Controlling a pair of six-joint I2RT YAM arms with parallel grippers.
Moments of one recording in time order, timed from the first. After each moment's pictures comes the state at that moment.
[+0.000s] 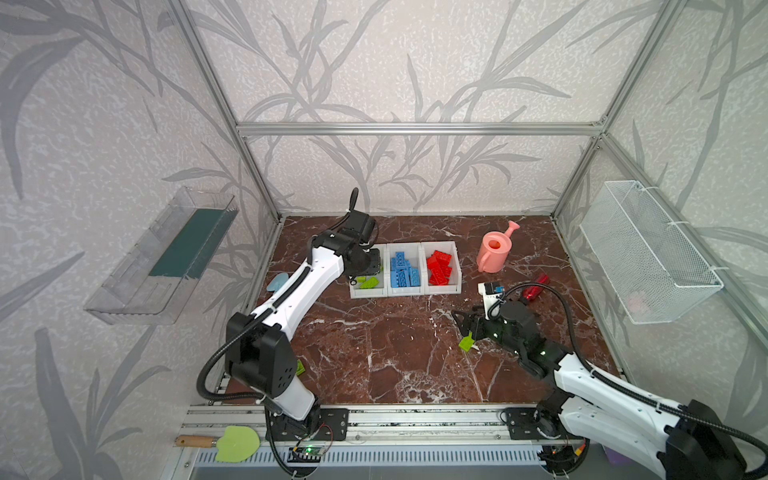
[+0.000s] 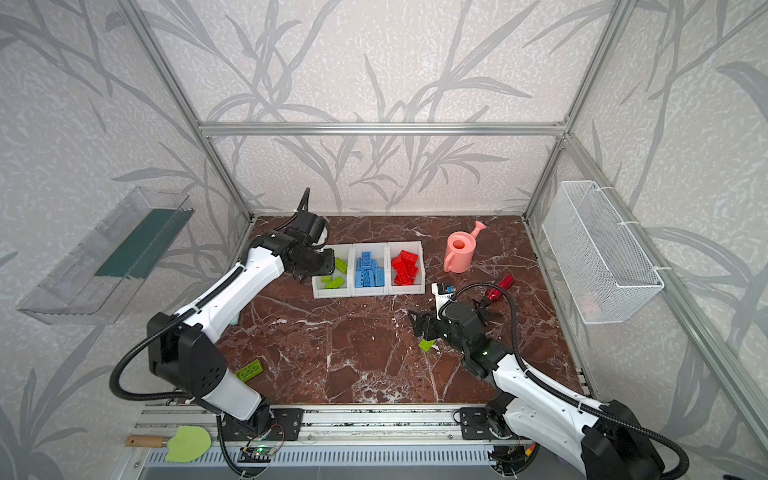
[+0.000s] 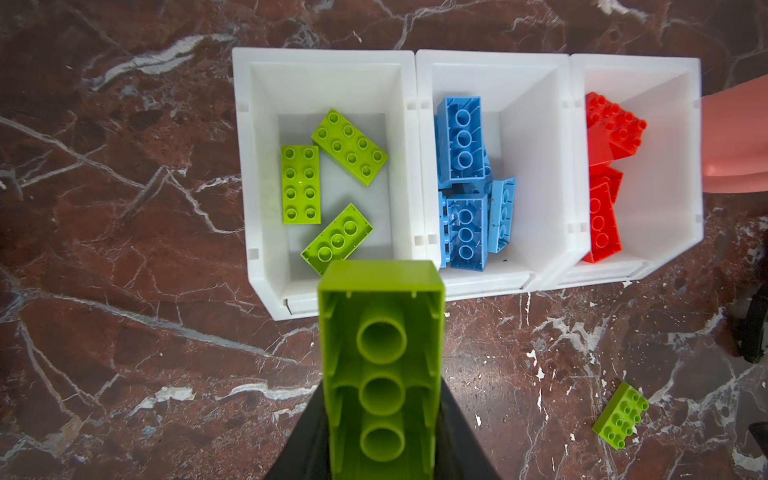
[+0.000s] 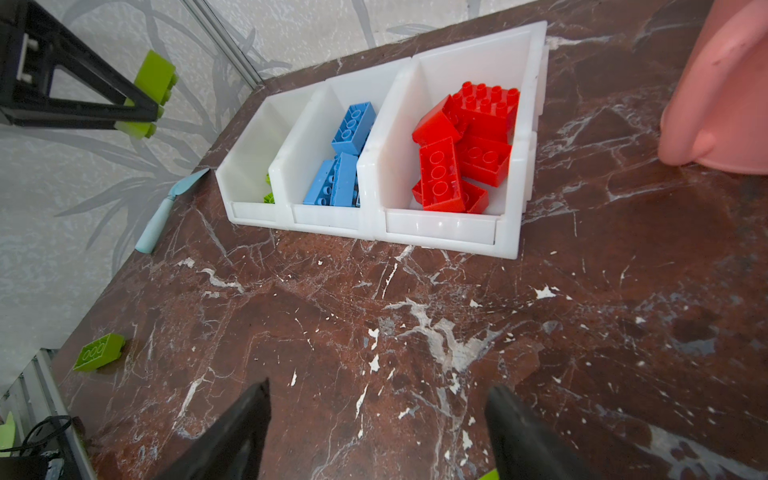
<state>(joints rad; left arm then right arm) -0.37 1.64 1.51 -0.98 -0.02 -0.39 0.64 0.95 0.37 0.12 -0.03 0.48</state>
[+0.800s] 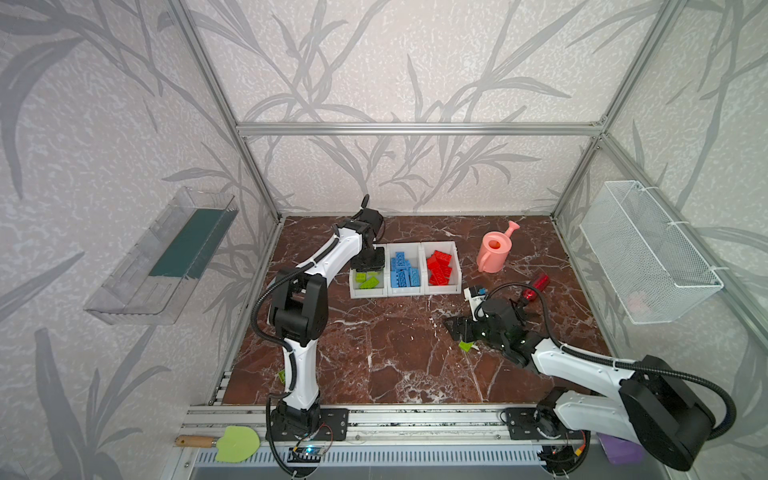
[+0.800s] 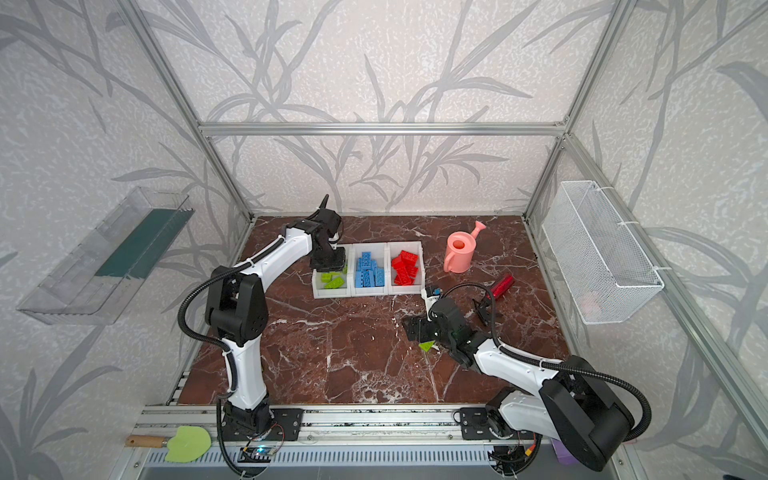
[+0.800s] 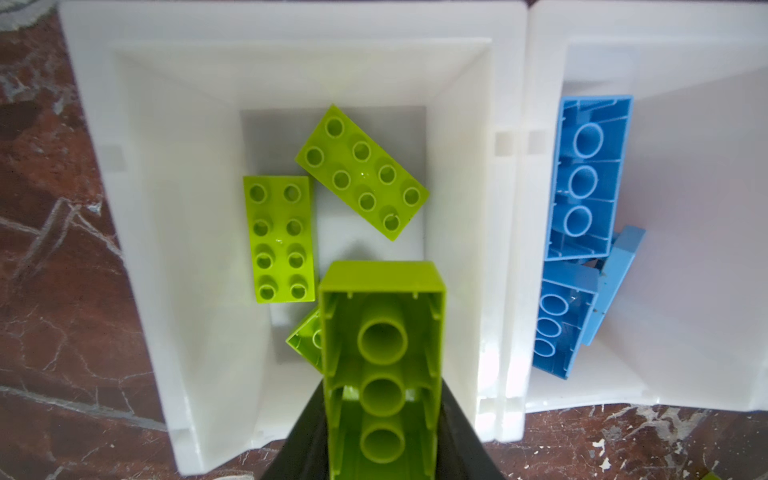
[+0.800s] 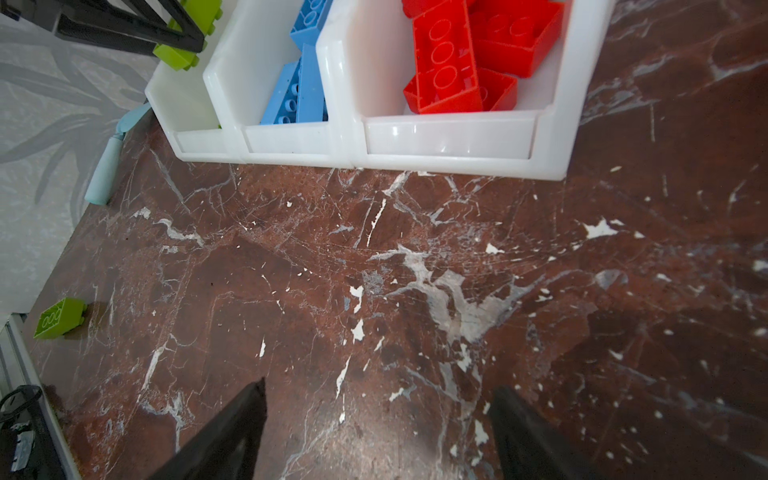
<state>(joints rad) -0.32 2.01 1.72 -1.01 0.01 -0.35 0.63 1.21 0.40 0.18 -0.11 0.51</state>
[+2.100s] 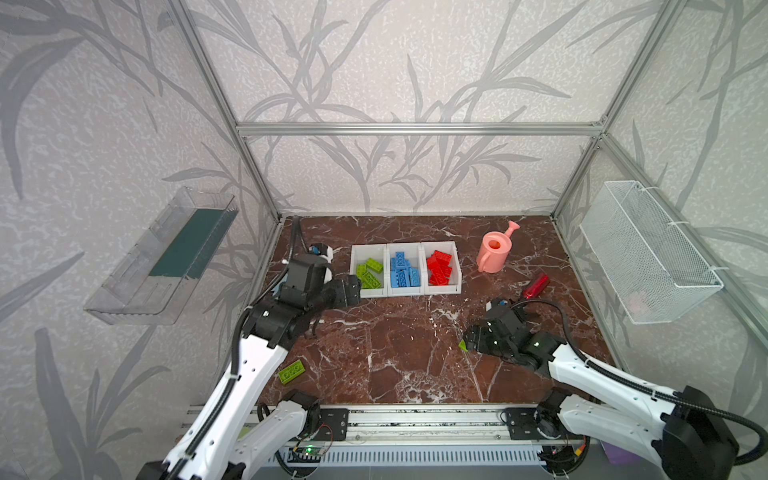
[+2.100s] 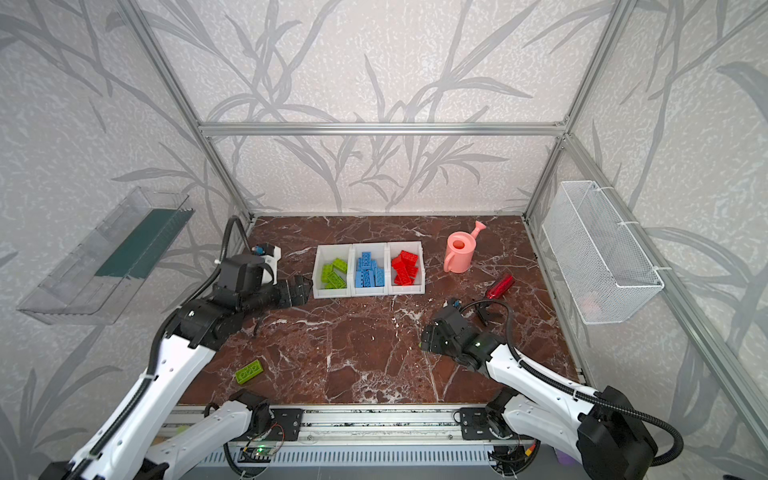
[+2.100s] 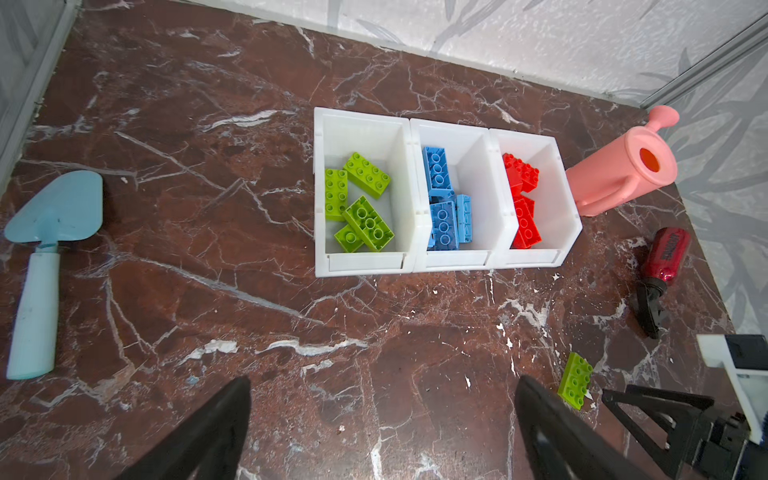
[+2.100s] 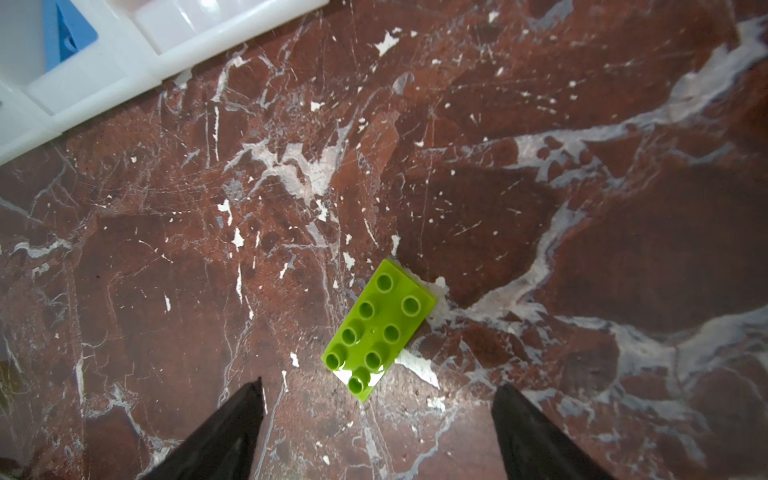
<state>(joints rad) -0.33 0.88 1.04 -0.86 -0.03 -0.39 0.70 1.03 0.48 -0.44 0.08 0.85</state>
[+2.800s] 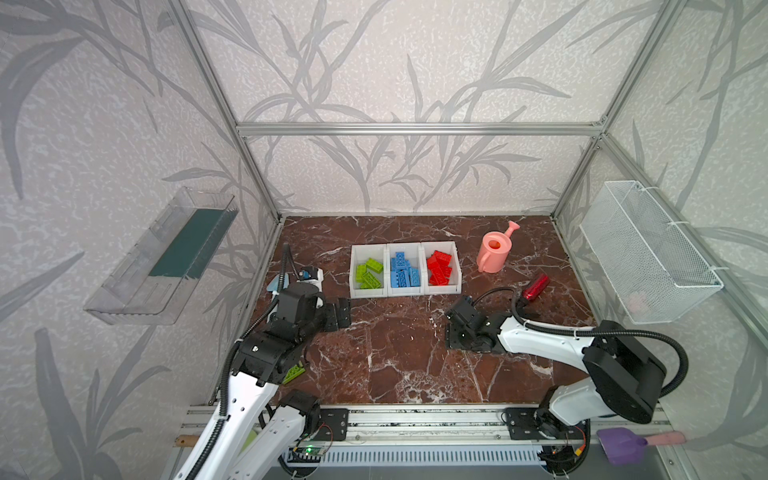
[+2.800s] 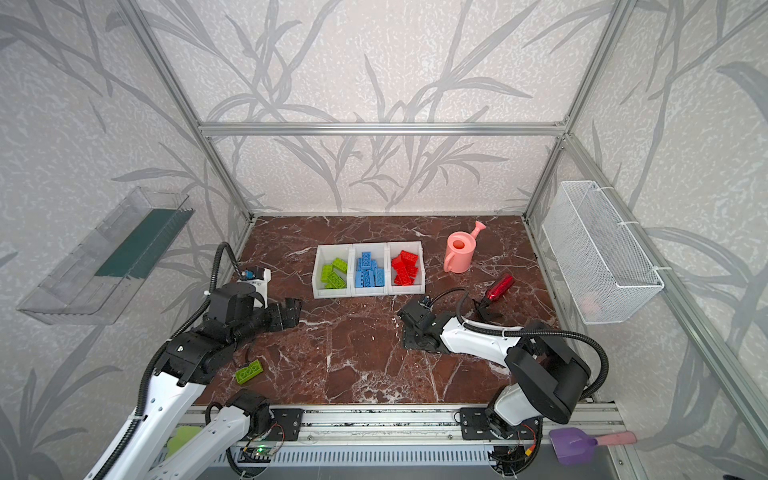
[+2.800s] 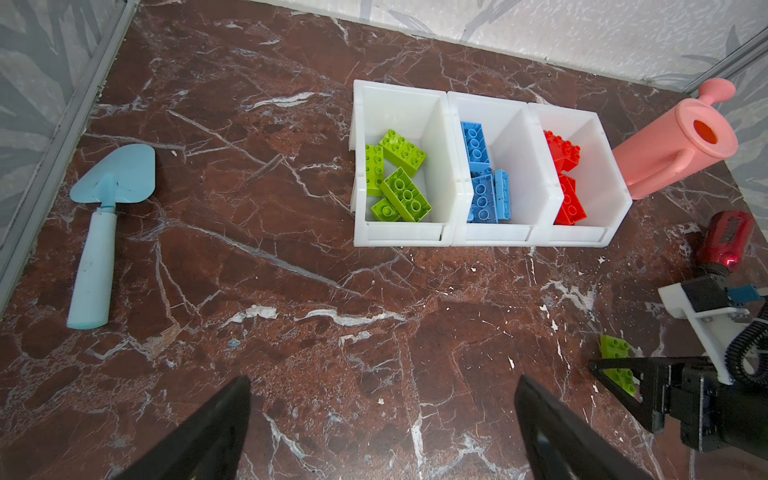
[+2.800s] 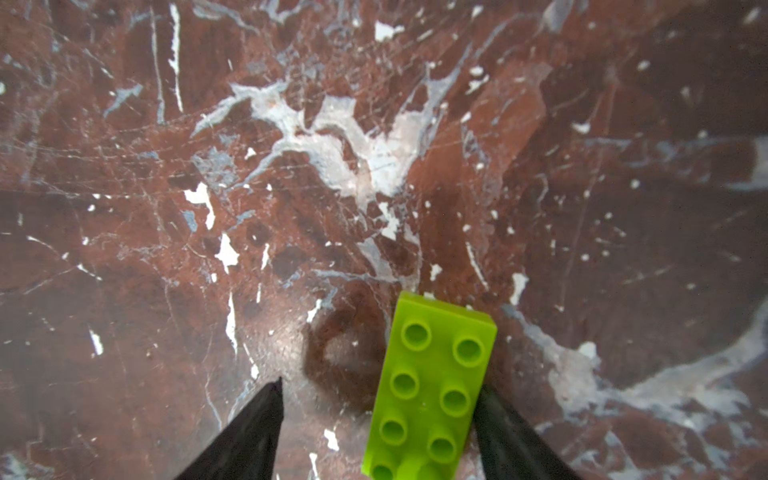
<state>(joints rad) -0.33 0.70 0.87 -0.88 -0.10 -0.36 0.83 1.50 0.72 -0.43 0.14 0.88</state>
